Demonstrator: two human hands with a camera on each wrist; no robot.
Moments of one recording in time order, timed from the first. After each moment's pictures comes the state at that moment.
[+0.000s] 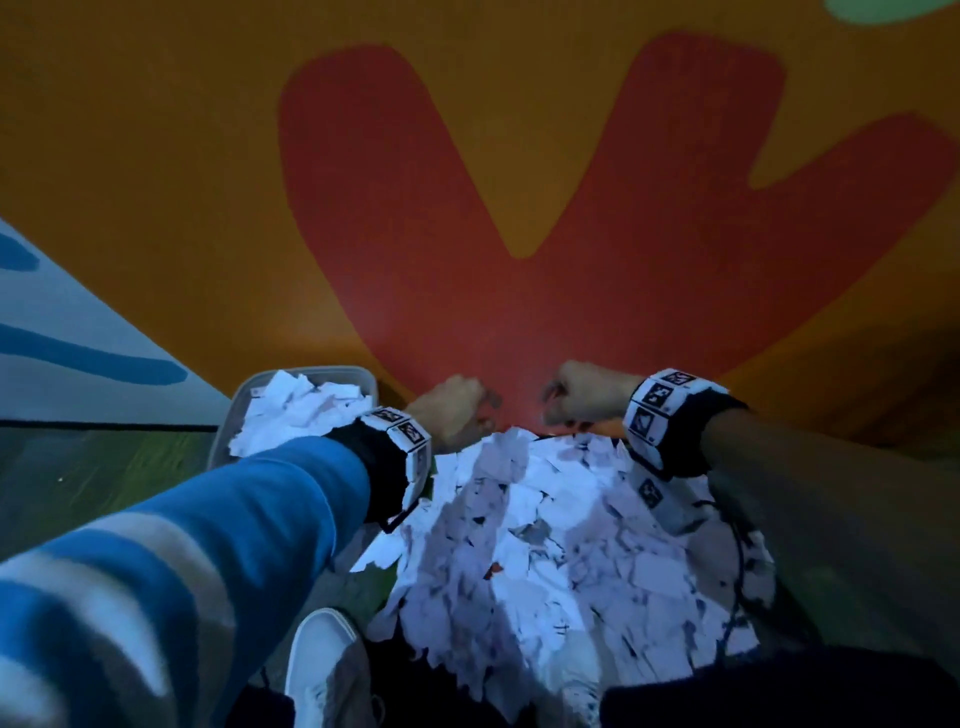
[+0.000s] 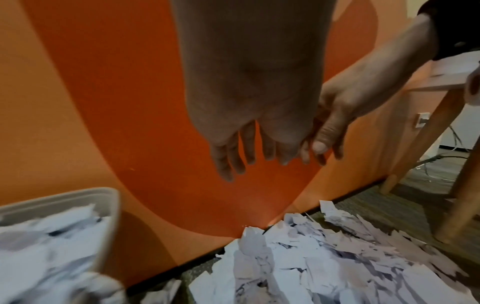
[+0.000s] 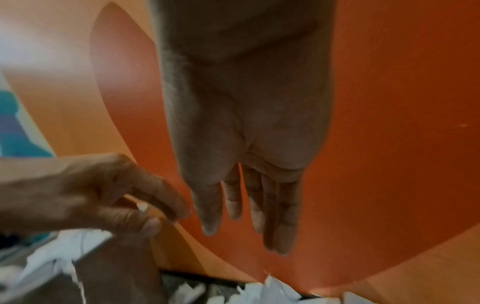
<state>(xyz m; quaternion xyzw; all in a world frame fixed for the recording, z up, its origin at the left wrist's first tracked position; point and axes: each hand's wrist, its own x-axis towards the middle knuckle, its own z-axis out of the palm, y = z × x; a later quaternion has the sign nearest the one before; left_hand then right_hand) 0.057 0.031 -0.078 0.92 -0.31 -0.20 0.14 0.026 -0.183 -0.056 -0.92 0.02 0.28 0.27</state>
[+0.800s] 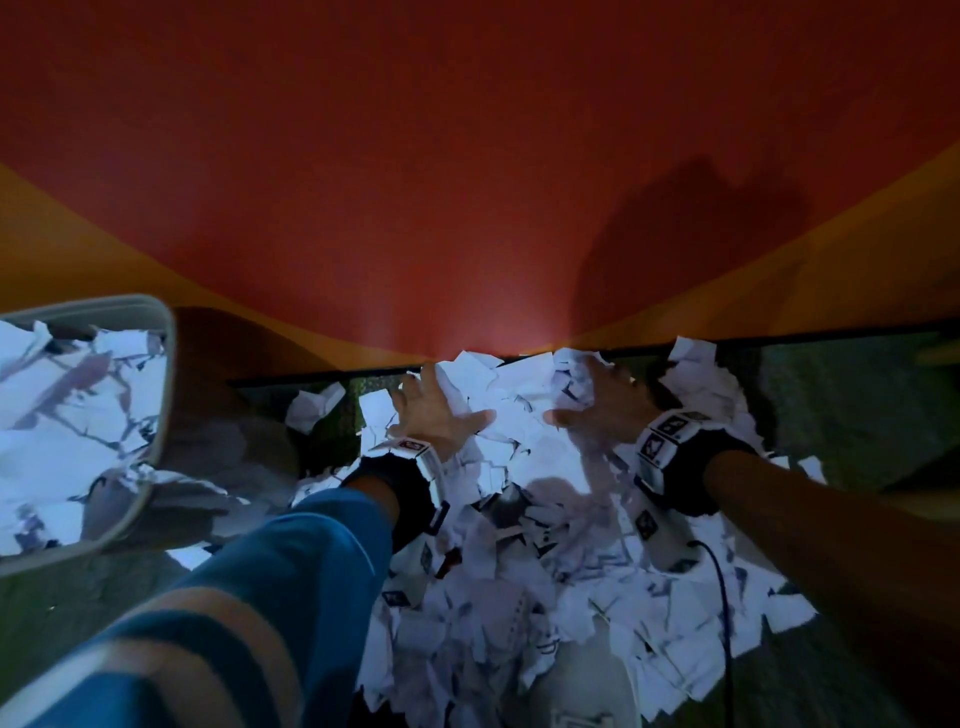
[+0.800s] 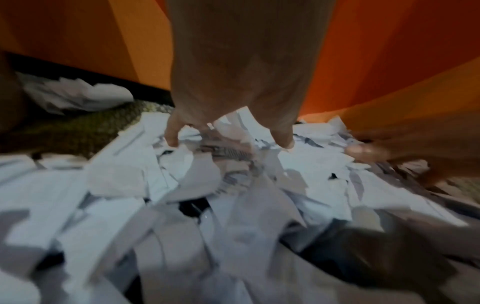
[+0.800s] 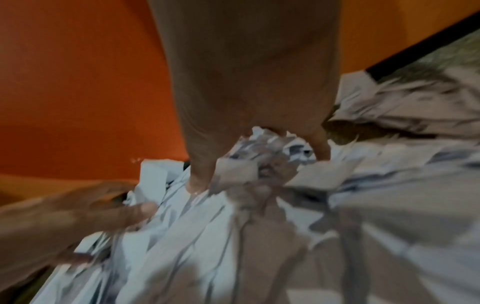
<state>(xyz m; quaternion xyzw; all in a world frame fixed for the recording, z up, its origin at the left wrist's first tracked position) 0.088 -0.050 -0.375 0.93 0.02 -0.22 0.29 0.030 -0.293 -0.368 -0.91 0.19 0.23 0.28</state>
